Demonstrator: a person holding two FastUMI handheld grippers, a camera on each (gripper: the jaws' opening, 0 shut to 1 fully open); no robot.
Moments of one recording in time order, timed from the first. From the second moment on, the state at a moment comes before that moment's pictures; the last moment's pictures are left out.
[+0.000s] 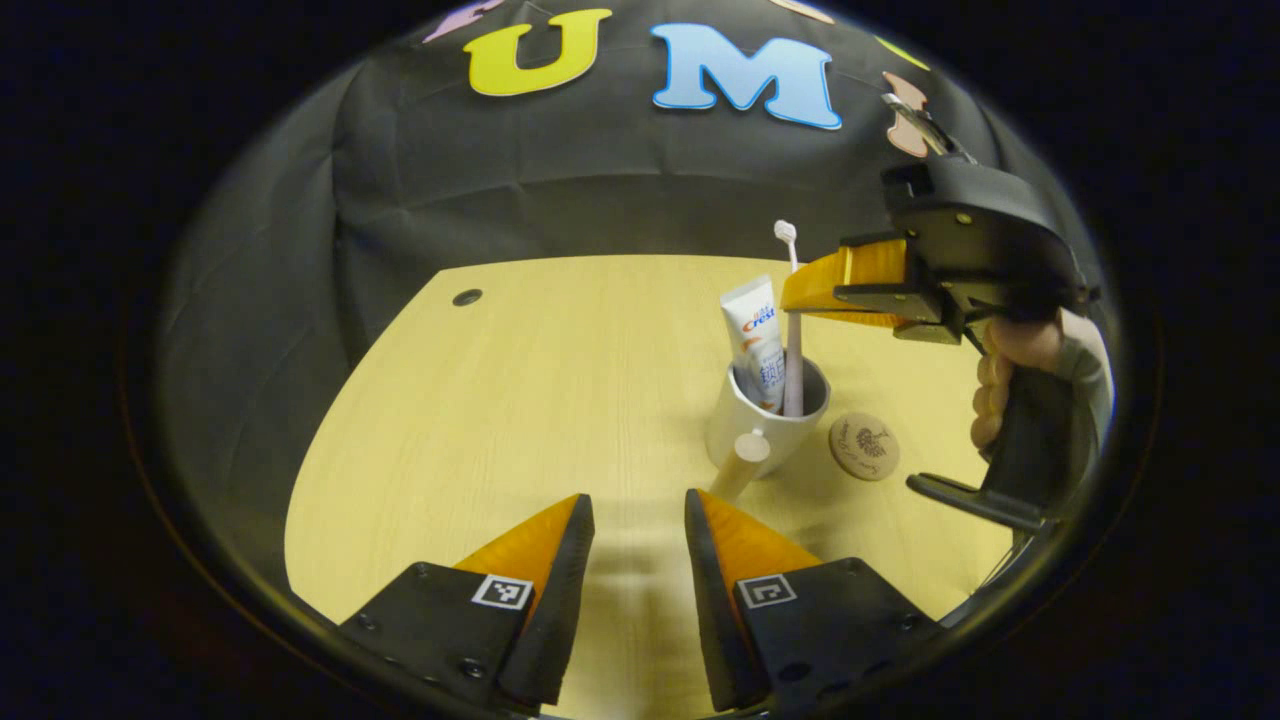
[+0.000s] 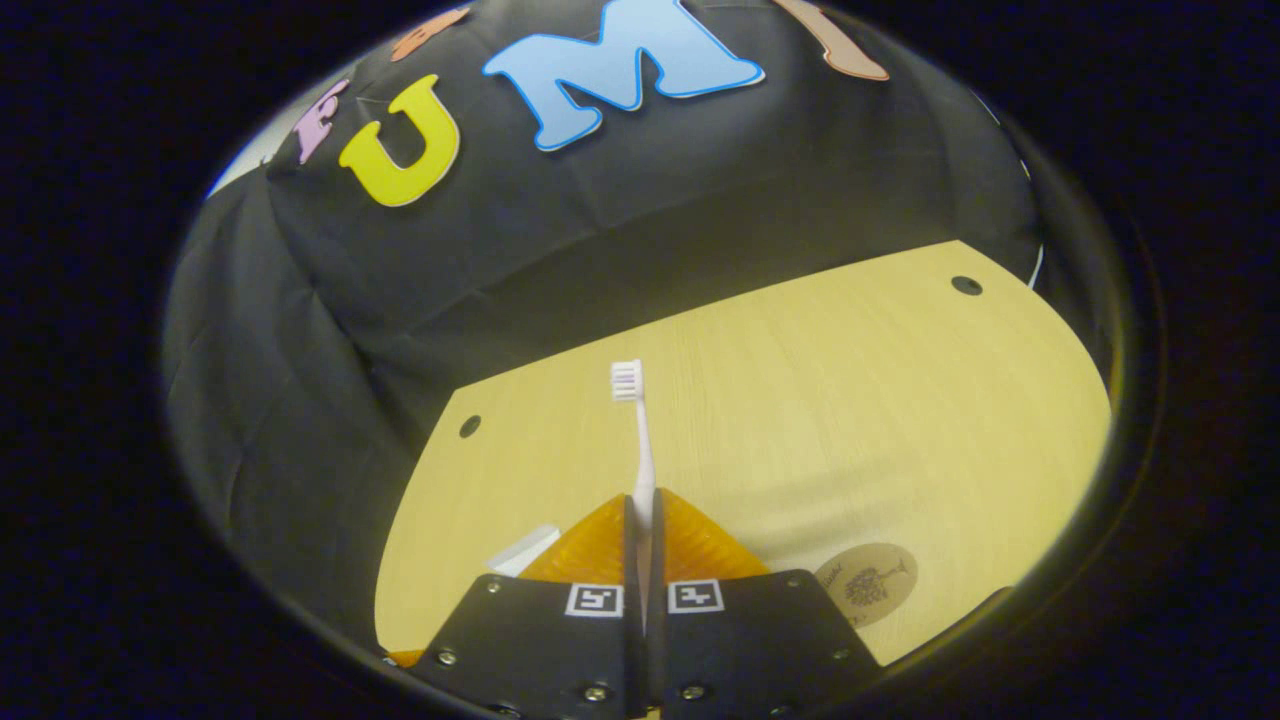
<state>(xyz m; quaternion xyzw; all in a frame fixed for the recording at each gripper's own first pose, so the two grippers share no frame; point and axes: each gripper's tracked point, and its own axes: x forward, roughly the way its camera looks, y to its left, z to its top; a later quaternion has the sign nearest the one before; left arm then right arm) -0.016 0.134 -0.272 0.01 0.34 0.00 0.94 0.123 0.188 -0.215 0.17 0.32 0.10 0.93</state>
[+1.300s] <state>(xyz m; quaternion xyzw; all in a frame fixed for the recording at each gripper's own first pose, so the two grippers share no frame) 0.058 0.113 -0.251 0.03 0.36 -0.07 0.93 0.076 0.179 -0.235 0.07 0.24 0.13 0.96</state>
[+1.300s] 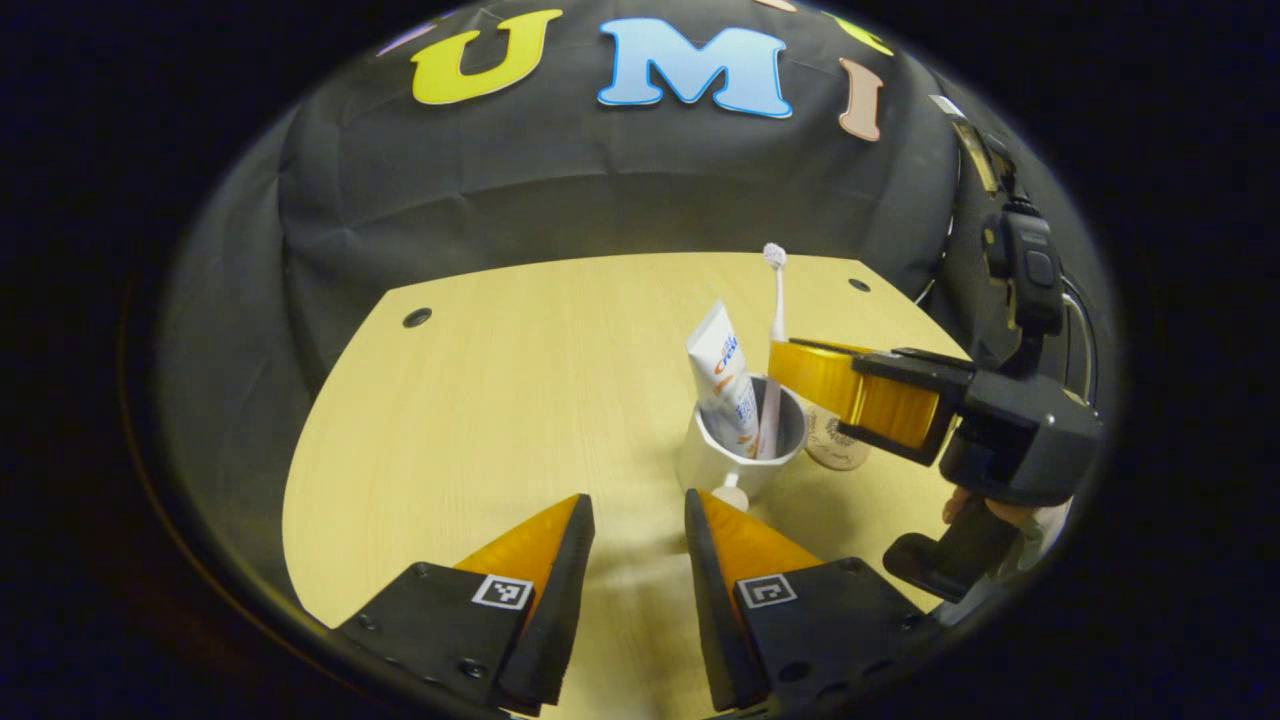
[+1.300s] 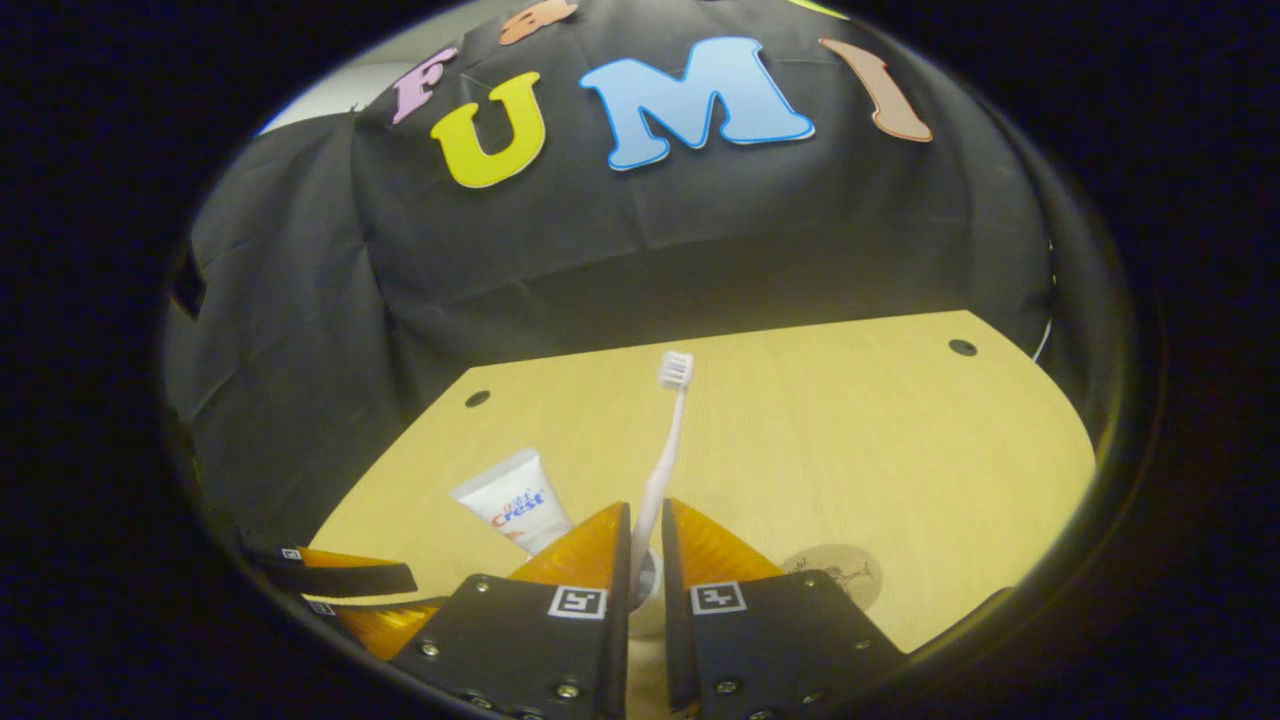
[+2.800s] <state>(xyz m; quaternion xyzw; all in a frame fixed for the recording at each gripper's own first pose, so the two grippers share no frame) 0.125 0.188 -0.311 0.19 0.56 -0.25 0.76 -0.005 0.019 -0.245 0.16 0.29 -0.03 0.94</state>
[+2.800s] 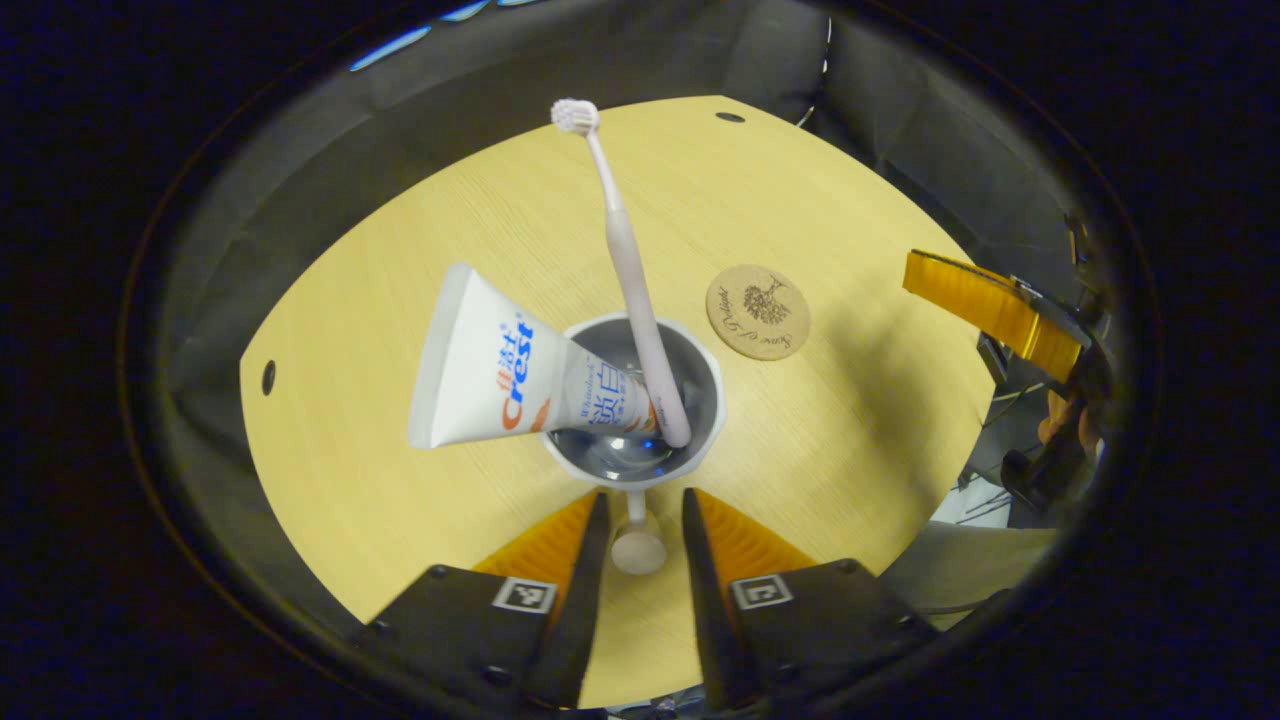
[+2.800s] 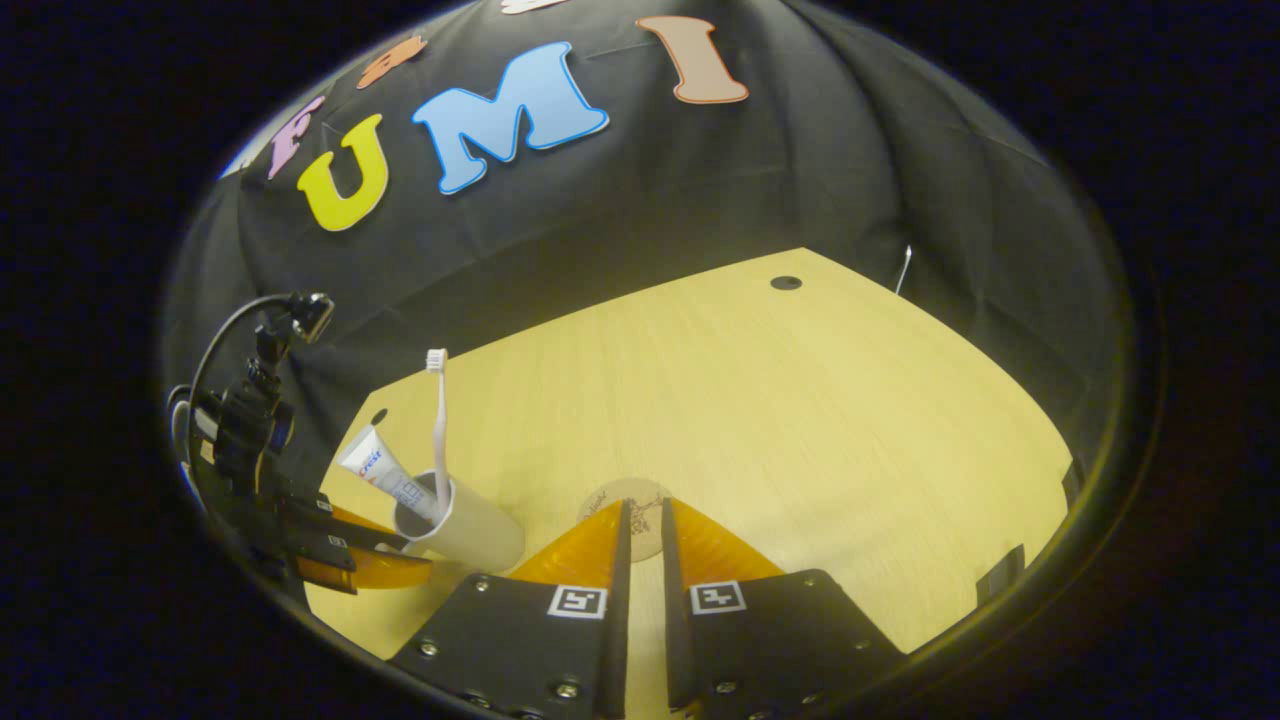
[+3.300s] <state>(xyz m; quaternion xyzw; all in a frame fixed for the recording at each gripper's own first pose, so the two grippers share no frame) 0.131 0.190 -0.329 0.19 0.58 -0.25 0.76 -0.012 0.001 -0.261 0.17 0.32 -0.05 0.93</state>
